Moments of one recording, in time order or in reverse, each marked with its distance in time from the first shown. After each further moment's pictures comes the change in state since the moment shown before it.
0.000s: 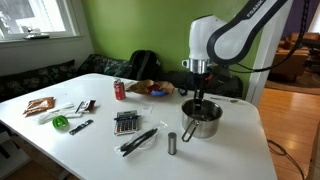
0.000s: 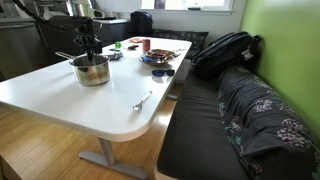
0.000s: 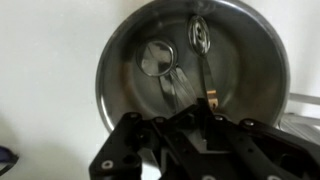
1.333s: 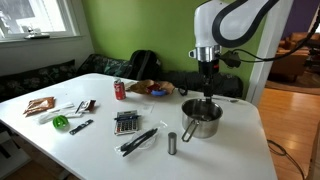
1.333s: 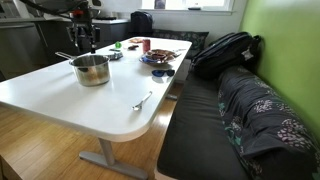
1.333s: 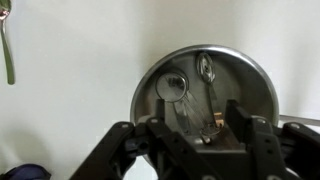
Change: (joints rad) arm -0.008 -0.112 -0.030 -0.019 0.007 -0.188 -0.018
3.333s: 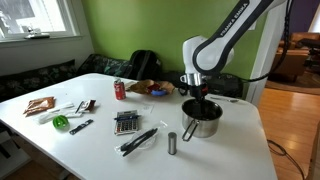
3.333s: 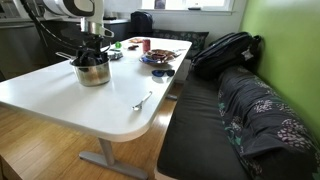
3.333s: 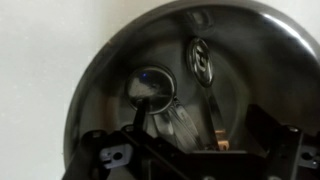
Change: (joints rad) arm -0.006 0.313 0.008 0.167 0.095 0.040 -0.110
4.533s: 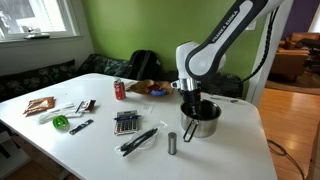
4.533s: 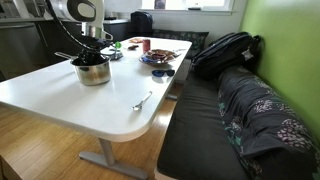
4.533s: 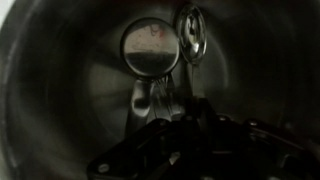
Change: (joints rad) arm -0.010 0.080 0.058 0.079 -0.001 -0.001 -0.249
